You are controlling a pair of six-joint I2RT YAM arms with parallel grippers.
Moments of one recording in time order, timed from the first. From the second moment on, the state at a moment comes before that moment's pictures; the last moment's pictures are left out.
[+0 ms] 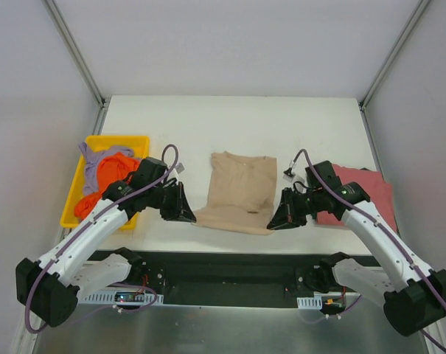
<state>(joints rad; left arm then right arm) -0.50 1.00 0.79 -0.79 0.50 -0.70 0.43 1.01 0.83 -0.92 -0.71 0.53</state>
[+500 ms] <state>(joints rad) -0.50 0.97 1.00 -0.97 0.55 -0.65 0.40 0.87 0.83 -1.03 -0.95 0.59</state>
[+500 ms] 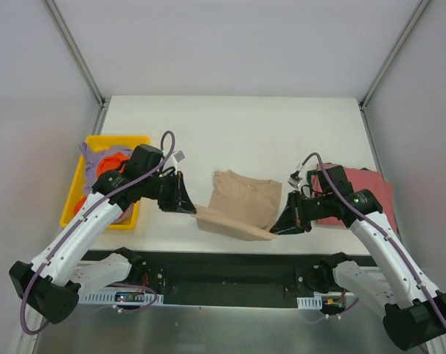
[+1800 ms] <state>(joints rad) -0.44 1.82 1.47 -0.55 0.36 -0.63 0.13 1.31 0.88 -0.49 -0.52 0.56</state>
